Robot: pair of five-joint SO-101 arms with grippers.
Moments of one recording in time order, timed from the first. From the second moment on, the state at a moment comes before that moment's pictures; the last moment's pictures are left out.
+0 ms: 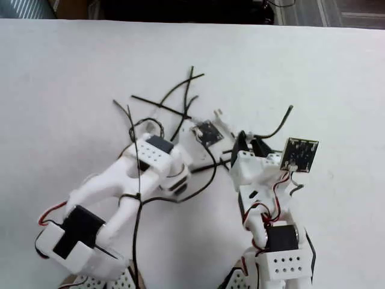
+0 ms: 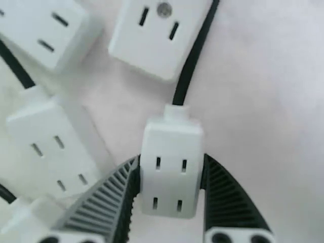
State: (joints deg) left arm 24.3 0.1 37.0 57.3 -19.1; right arm -9.1 -86.9 85.1 29.8 -15.1
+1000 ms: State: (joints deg) left arm 1.7 -53.5 53.6 71.1 -14.8; right arm -28.0 -86.9 84.8 40.2 -5.4
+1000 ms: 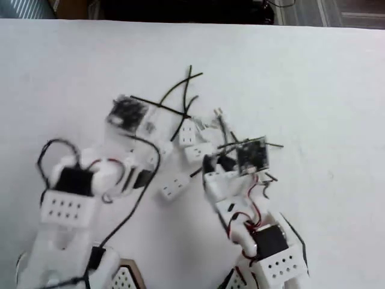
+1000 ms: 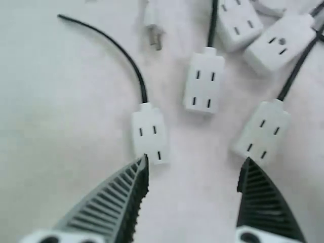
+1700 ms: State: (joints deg) left arm -11.3 -84.7 83.3 60.5 -17.8; right arm -46.8 -63.3 83.3 25.0 -1.1
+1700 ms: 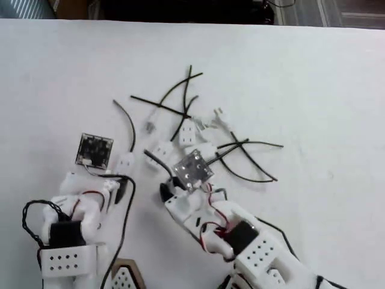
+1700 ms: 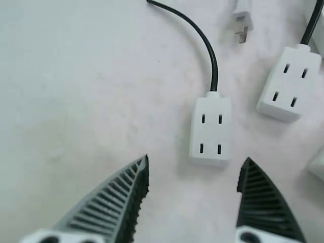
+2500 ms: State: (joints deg) left arm -11.3 -84.9 83.3 60.5 -17.8; right arm -45.7 -41.7 80.0 13.0 -1.1
